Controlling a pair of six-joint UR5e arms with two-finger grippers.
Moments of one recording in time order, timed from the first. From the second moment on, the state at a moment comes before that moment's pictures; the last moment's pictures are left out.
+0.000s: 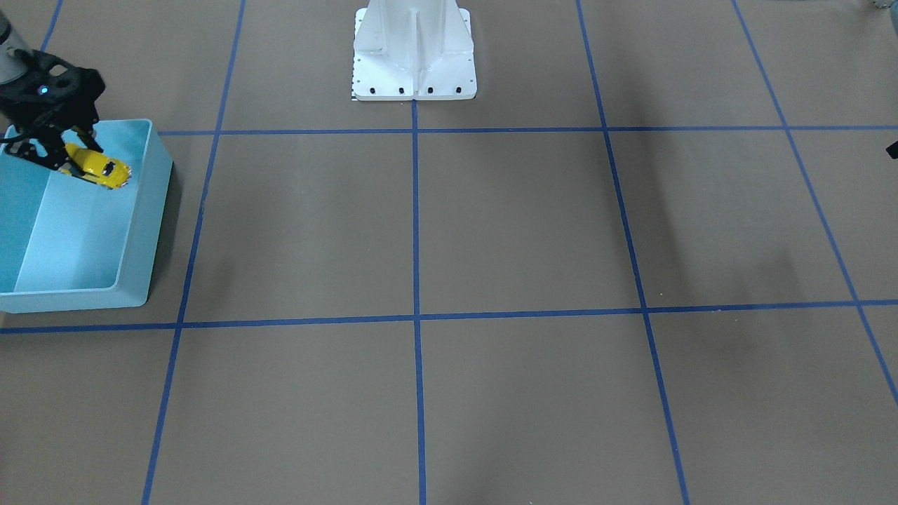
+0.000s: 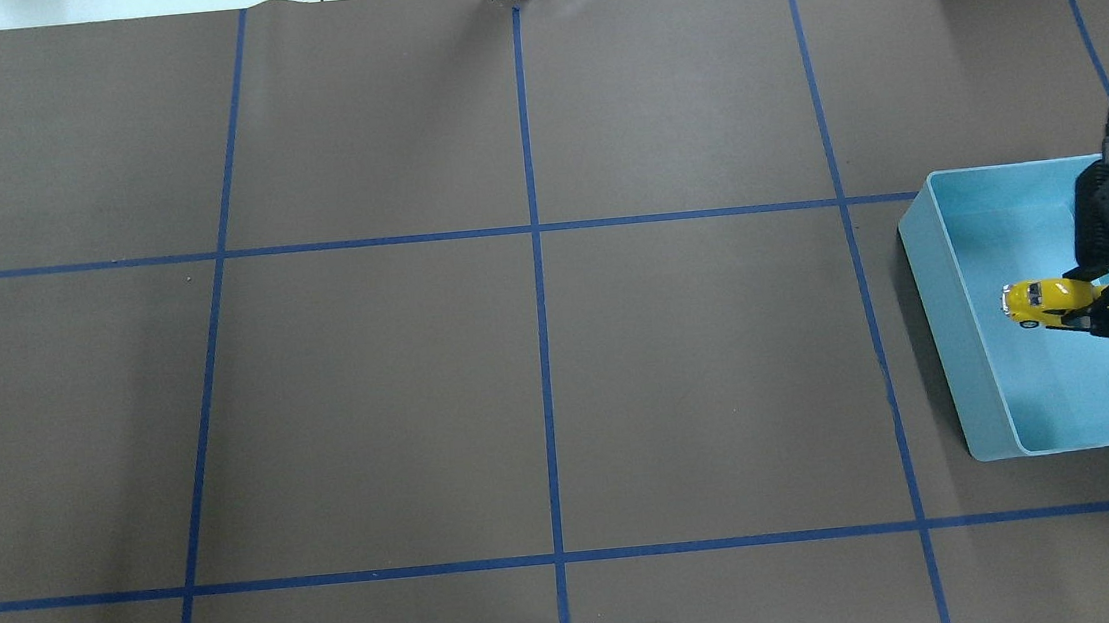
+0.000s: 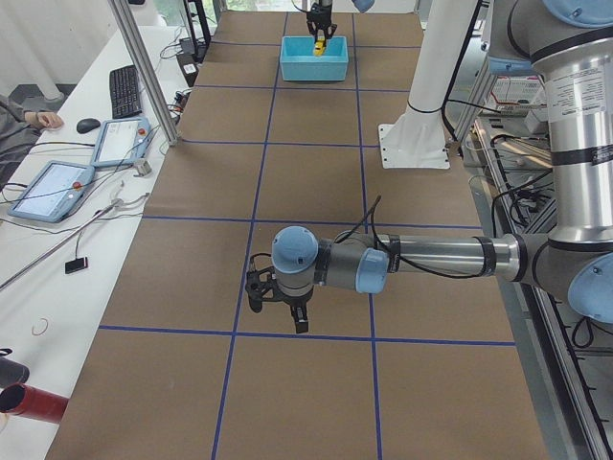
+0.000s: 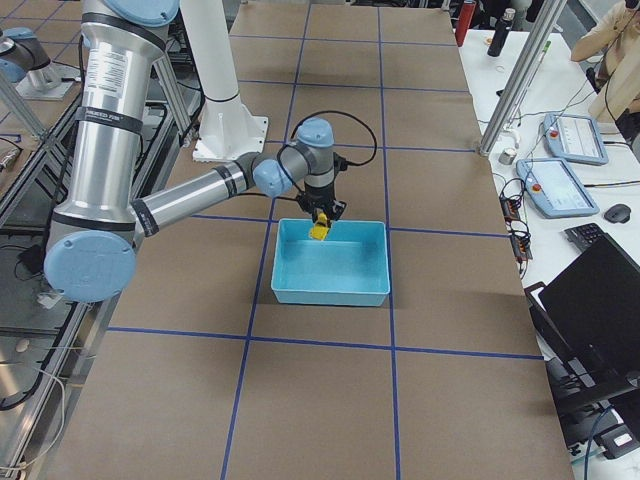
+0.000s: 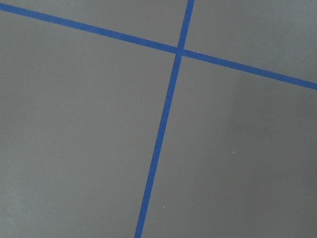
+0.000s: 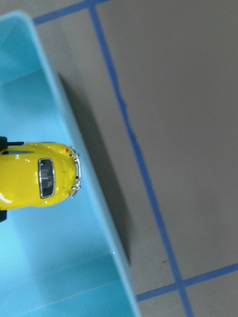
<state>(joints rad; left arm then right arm) -1.52 -1.37 -1.77 -1.70 -2.44 -0.35 0.97 -1.80 2.09 -1.28 2.15 -0.44</state>
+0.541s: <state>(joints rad) -1.52 -1.37 -1.77 -1.70 -2.44 -0.35 1.05 -1.81 1.90 -1.11 2.22 -0.58</state>
